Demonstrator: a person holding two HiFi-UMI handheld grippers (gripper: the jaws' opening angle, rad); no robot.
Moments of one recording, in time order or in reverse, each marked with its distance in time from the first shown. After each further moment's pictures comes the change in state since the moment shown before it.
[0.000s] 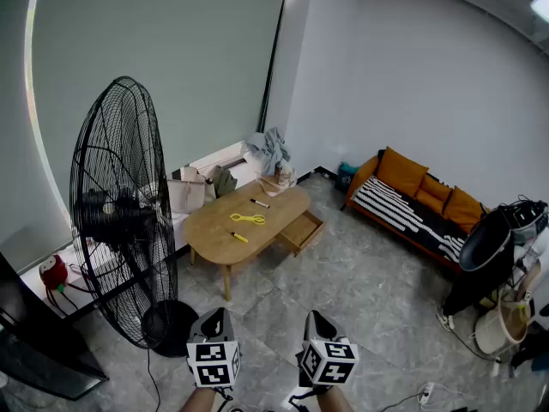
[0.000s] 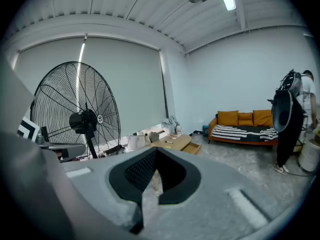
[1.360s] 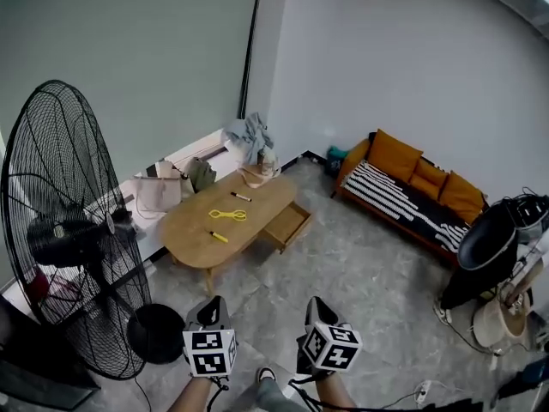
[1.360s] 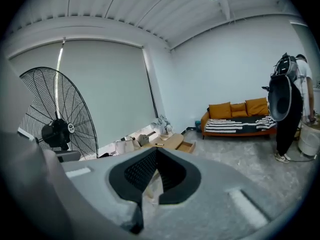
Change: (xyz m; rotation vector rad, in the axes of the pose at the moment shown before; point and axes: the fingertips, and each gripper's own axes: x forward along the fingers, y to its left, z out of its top) left arm 0.148 -0.040 0.023 0.035 0.046 -0.034; right arm 0.116 -0.107 0.029 0.132 0.000 -0.058
